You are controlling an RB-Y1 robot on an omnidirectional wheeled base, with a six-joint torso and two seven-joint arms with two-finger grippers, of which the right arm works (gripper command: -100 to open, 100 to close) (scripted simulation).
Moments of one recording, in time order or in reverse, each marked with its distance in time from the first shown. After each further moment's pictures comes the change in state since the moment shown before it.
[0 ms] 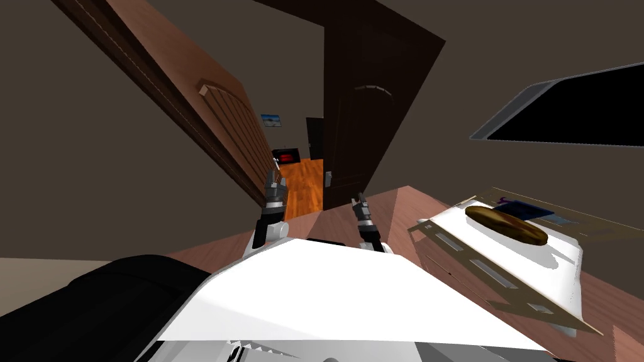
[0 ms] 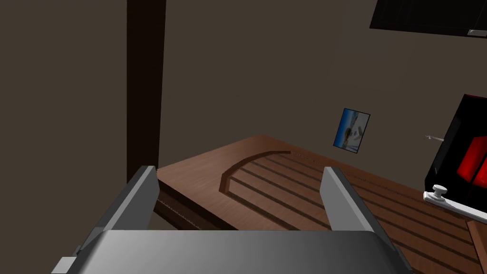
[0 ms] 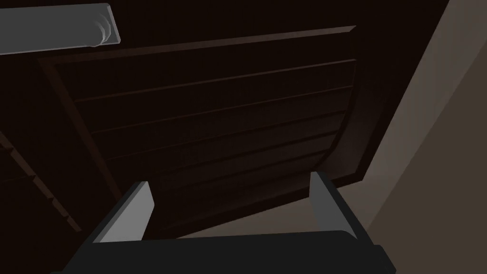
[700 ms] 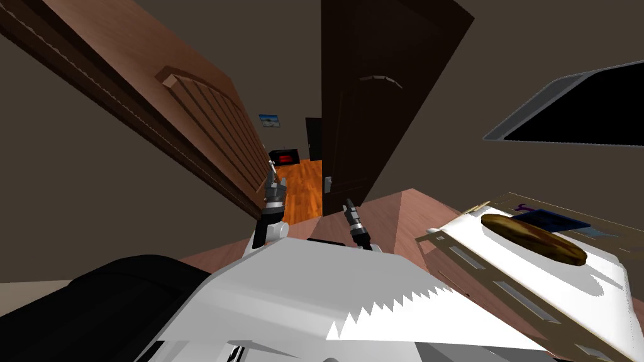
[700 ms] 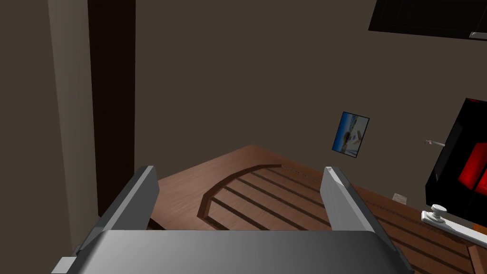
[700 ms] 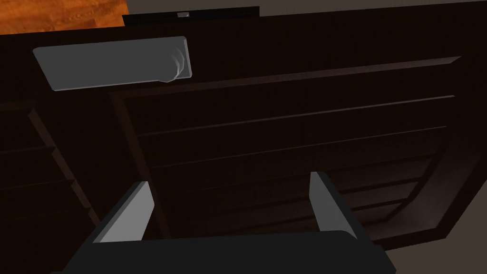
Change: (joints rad) arm -0.010 -0.015 0.093 0.124 0.111 0.036 -0.055
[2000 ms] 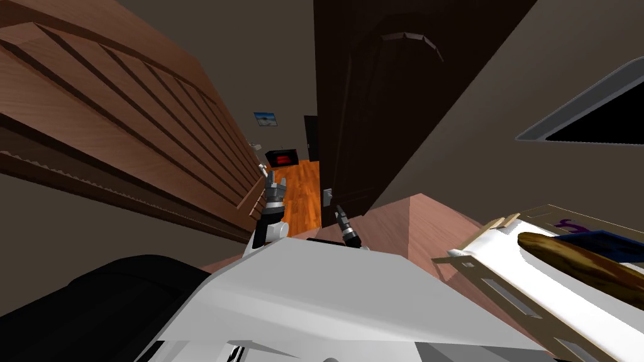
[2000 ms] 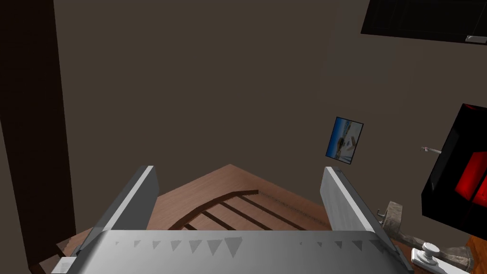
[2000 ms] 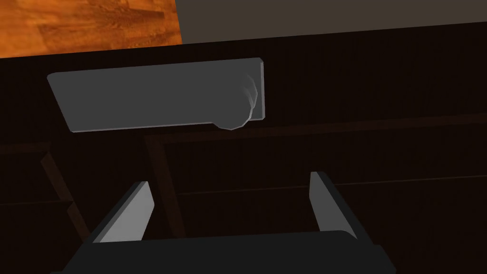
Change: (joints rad) arm -0.009 0.010 0.098 0.132 0.112 0.031 -0.043
